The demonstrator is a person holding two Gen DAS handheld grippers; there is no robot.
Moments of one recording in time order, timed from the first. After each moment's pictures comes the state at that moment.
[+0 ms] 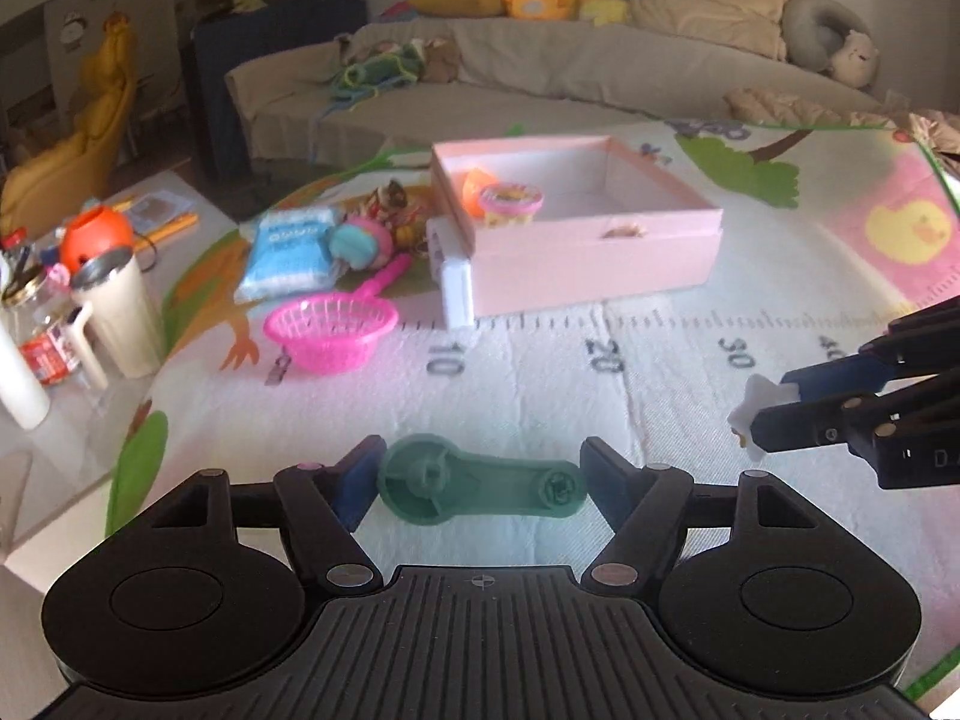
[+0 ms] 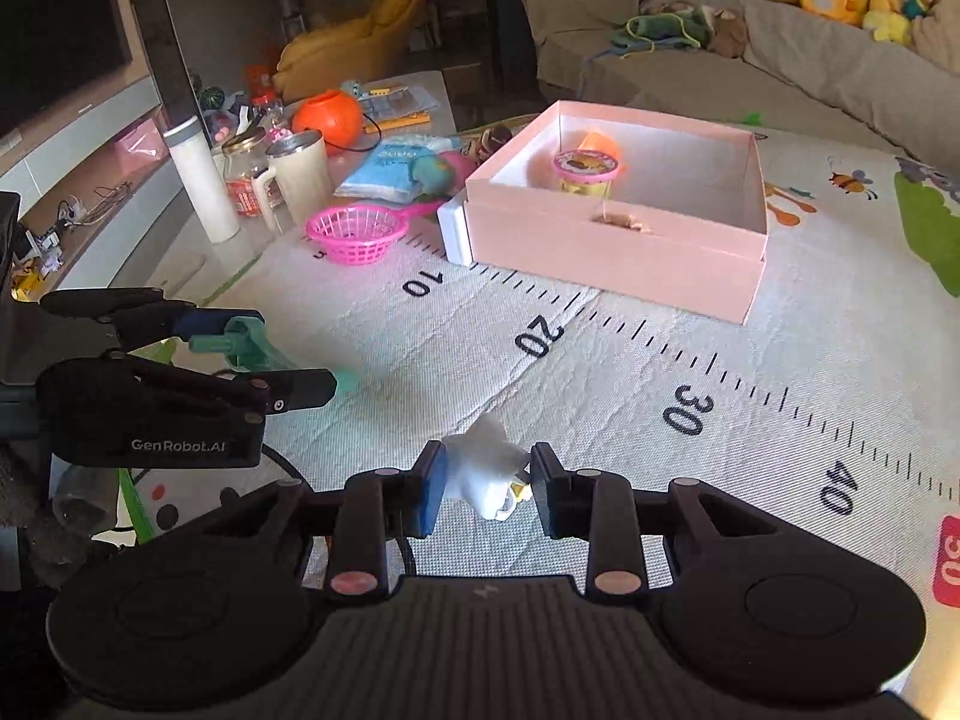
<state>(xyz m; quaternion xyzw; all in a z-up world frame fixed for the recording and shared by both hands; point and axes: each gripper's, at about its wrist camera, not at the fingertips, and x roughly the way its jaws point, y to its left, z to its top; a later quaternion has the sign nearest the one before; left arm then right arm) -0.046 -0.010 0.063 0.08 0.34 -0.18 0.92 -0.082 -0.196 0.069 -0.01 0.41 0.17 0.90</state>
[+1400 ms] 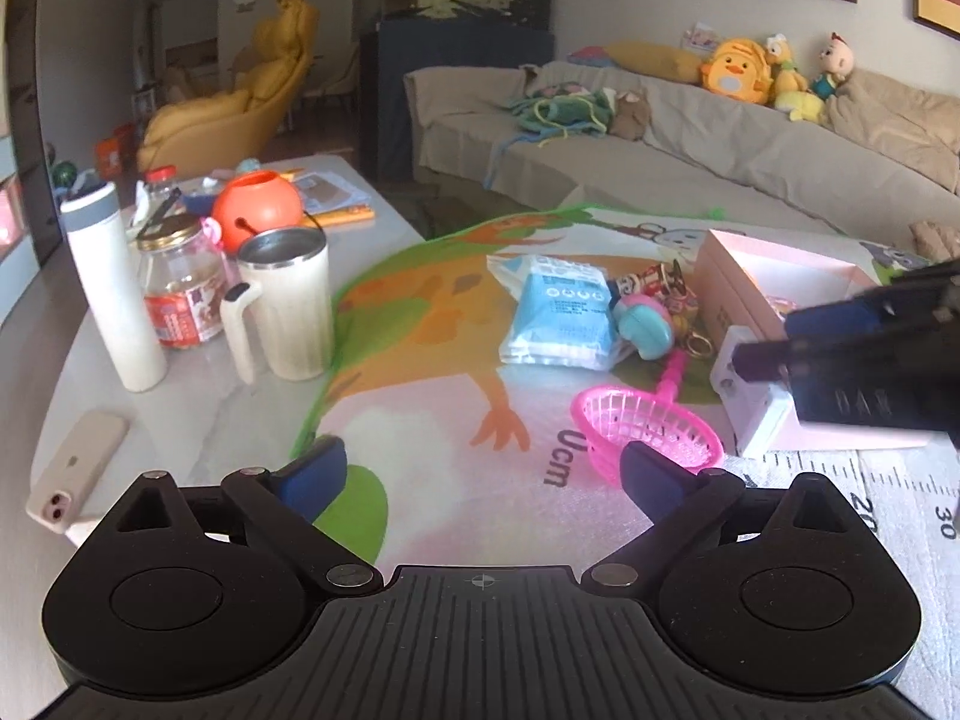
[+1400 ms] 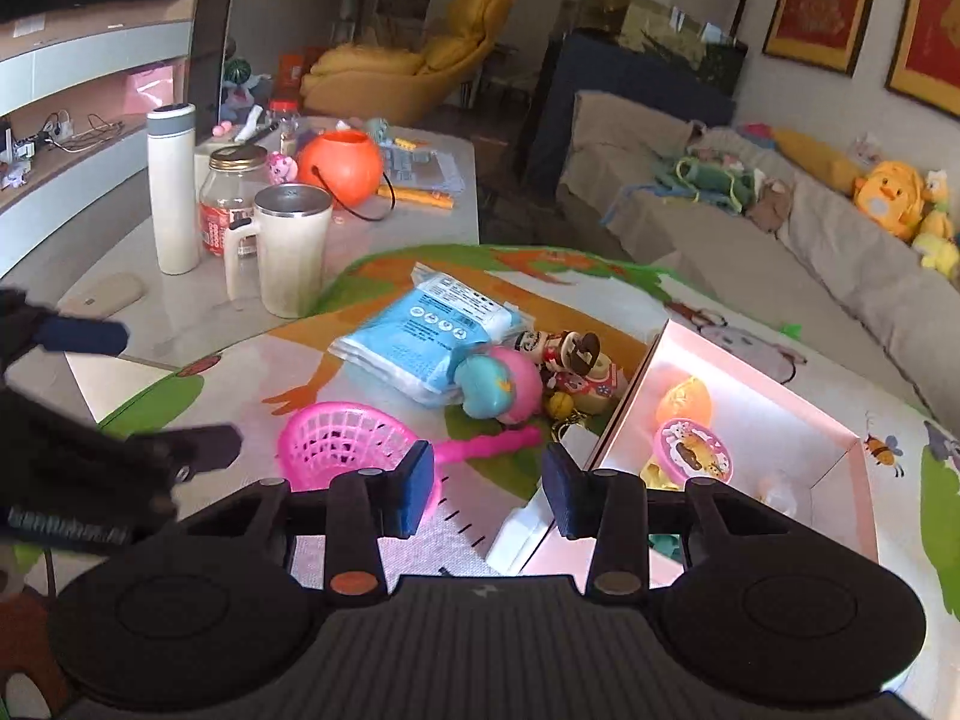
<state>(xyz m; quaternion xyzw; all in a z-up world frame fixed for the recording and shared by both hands) 0.036 0.096 0.048 -0.02 0.32 -0.03 0.95 0.072 -0.054 0.081 -0.17 0.33 0.16 0.92</state>
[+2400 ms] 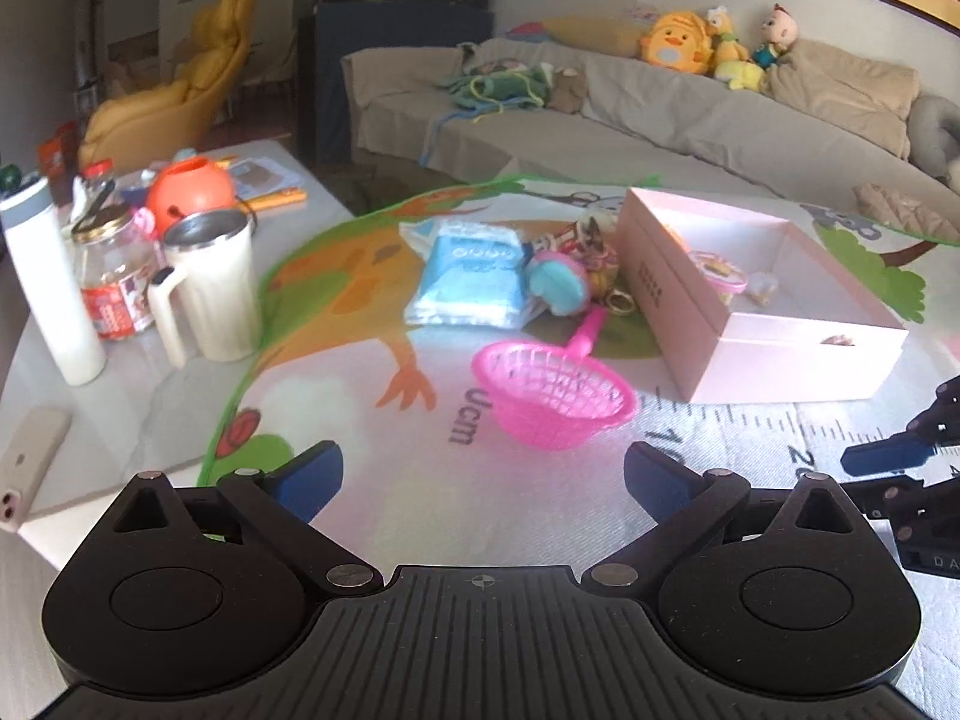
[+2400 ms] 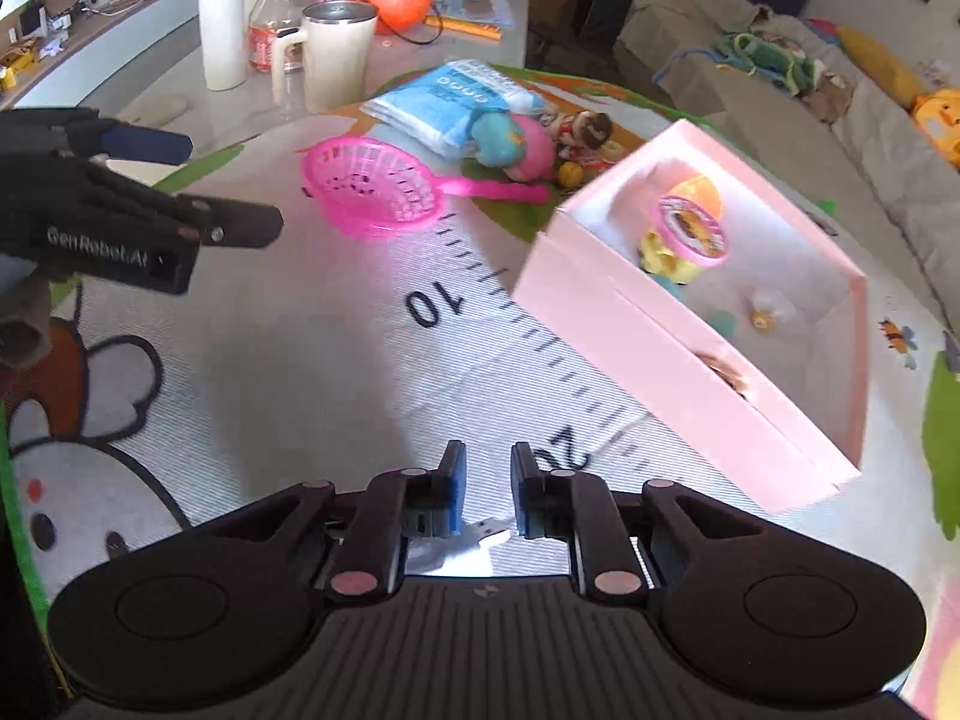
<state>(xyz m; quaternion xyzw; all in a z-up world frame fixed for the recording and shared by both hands) 0.030 0.067 0.042 0.00 0.33 -0.09 0.94 0.003 -0.110 0.052 -0.23 0.44 0.17 0.85</state>
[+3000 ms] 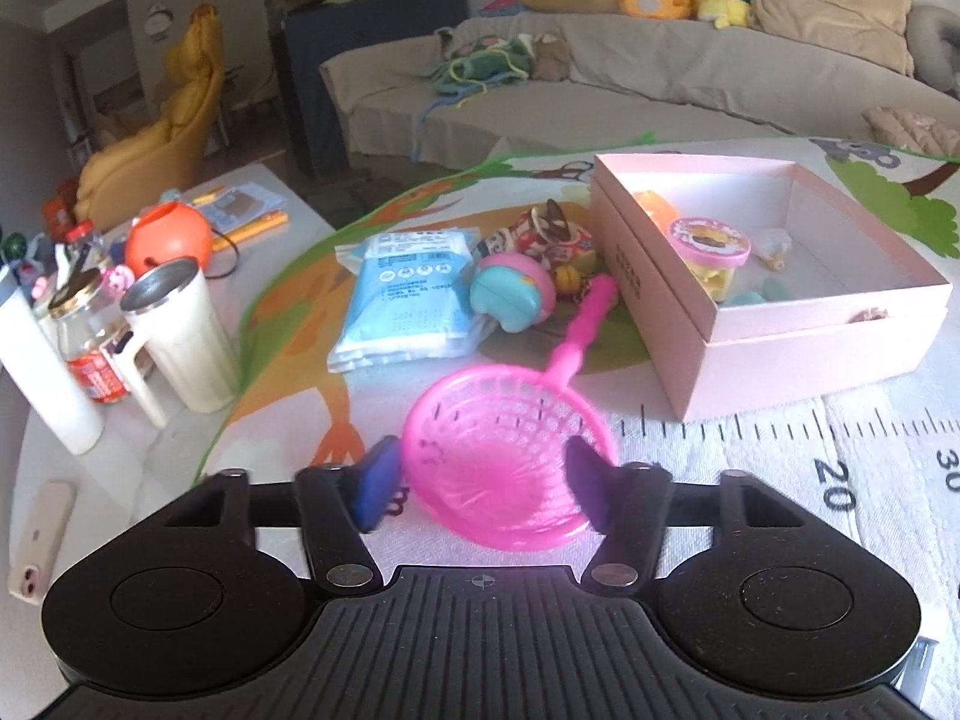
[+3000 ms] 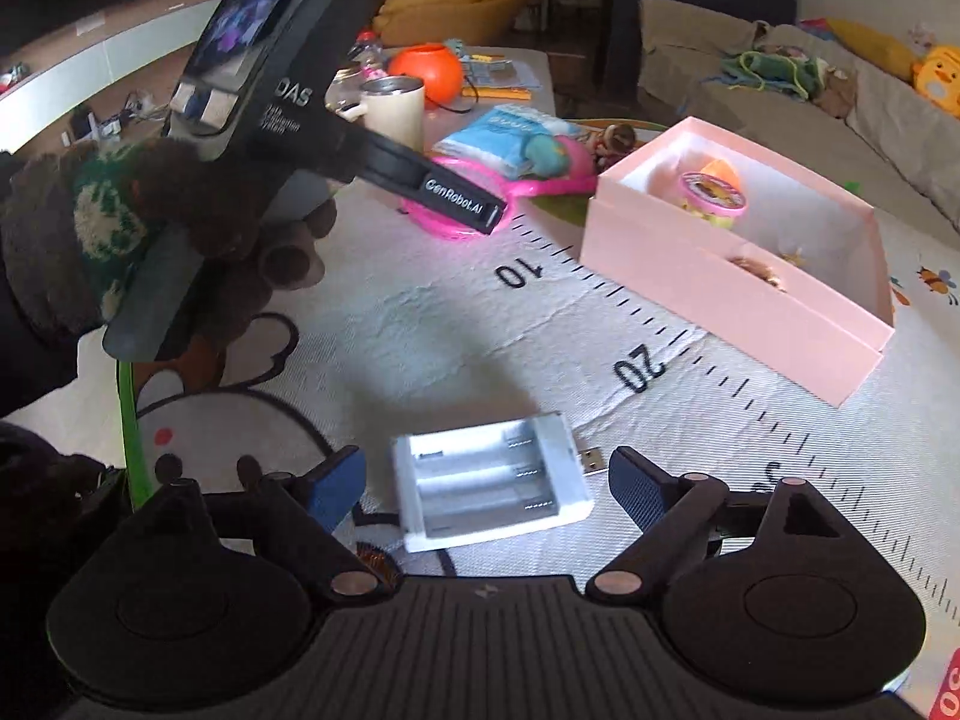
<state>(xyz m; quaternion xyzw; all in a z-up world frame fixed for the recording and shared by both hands) 0.064 0.011 0.029 0.08 0.35 -0.07 0.93 -0.070 -0.138 0.044 -0.13 0.40 0.25 0.87</state>
